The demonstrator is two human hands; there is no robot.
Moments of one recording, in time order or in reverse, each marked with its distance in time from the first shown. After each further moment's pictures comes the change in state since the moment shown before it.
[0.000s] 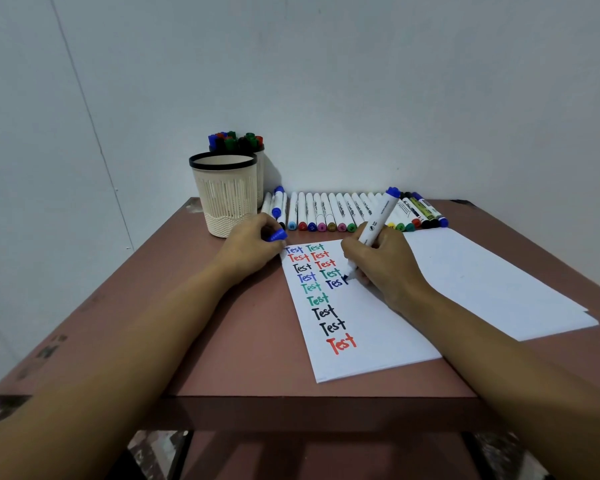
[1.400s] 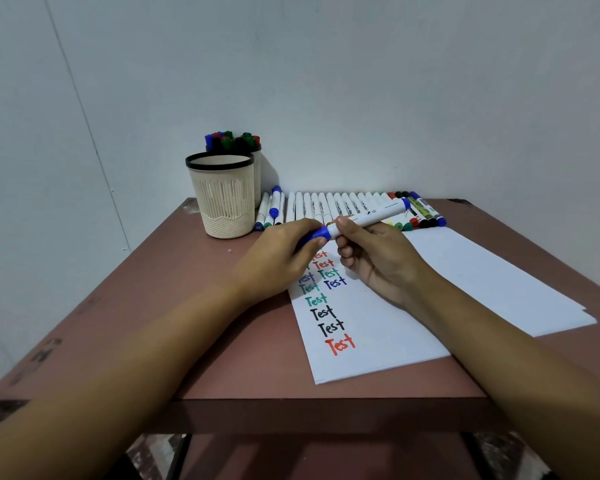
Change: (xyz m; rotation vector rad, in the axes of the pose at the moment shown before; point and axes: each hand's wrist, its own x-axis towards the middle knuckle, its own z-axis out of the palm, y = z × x) left_hand -0.031 0.040 0.008 0.012 0.040 0.538; right_hand 0.002 -0.015 -0.004 0.532 -0.255 0.131
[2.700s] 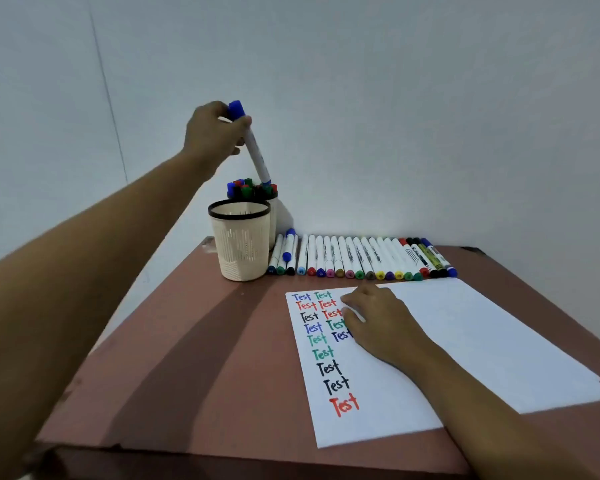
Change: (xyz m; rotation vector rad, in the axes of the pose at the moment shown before) left_hand 0.135 -0.054 -0.144 -0.286 0.507 -0.461; right_hand 0.011 0.021 -0.020 -1.503 0.015 -0.267
